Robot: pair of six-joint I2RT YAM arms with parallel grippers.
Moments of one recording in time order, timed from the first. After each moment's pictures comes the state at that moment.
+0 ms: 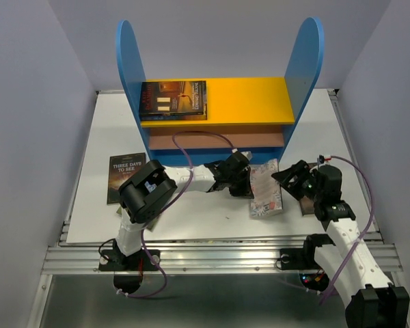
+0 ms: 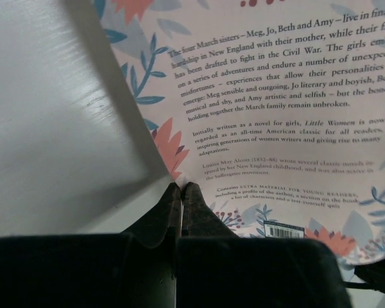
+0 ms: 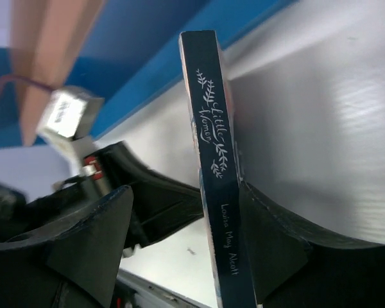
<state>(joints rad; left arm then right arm) -0.98 1.96 1.19 -0.06 0.22 -0.87 0.06 0.69 0.37 -0.23 -0.35 0.89</state>
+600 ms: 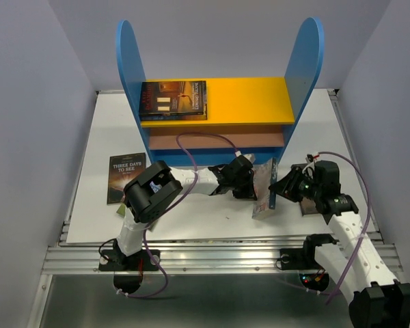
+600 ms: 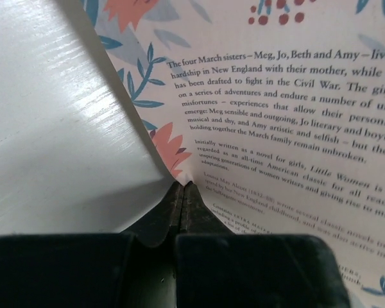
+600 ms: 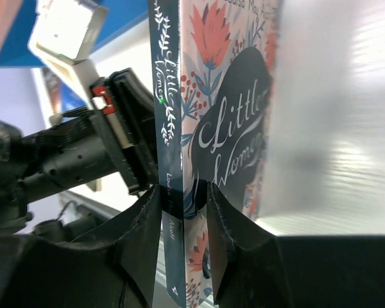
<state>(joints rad) -1.00 2.00 1.20 -0.01 0.19 -0.88 0.09 0.74 0.48 -0.42 -0.51 0.73</state>
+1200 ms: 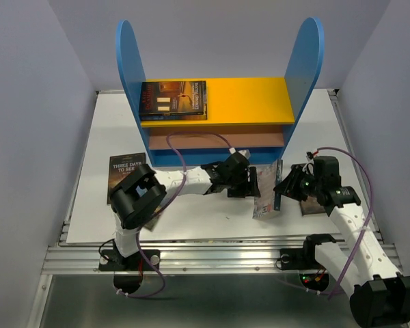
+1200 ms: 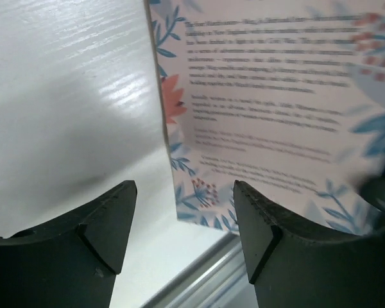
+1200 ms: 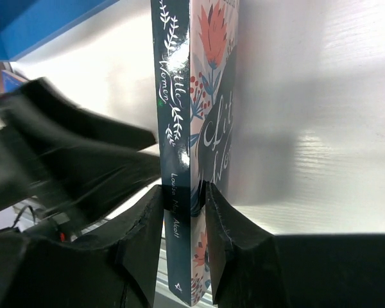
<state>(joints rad) -1.01 1.89 1.17 -0.10 0.13 -0.91 0.09 0.81 0.60 -0.63 -0.38 0.59</state>
